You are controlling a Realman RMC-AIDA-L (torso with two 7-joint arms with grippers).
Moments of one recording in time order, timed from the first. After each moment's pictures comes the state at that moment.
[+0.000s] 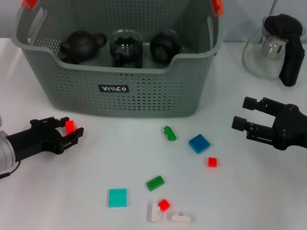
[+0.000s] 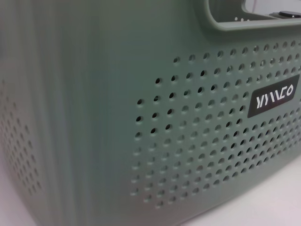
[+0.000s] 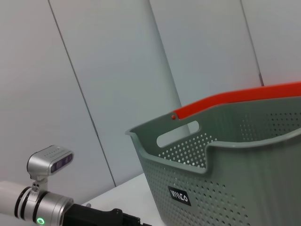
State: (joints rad) left arm -0.43 -2.17 0.30 0.62 2.22 1.22 -1.11; right arm 0.39 2.08 -0.70 -0.62 -1.78 -1.63 1.31
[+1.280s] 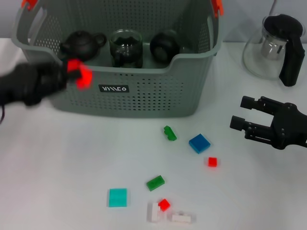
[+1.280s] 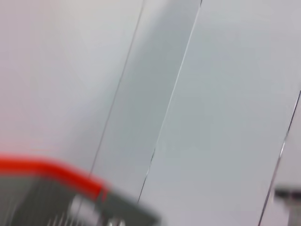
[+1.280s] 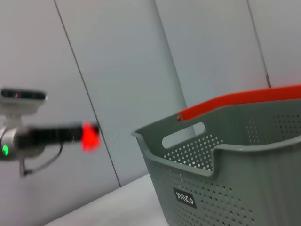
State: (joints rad) left arm -0.54 -2.03 0.13 0.69 2.08 2.00 -1.45; right arm 0.39 2.08 -0.70 -0.62 -1.78 -1.64 1.31
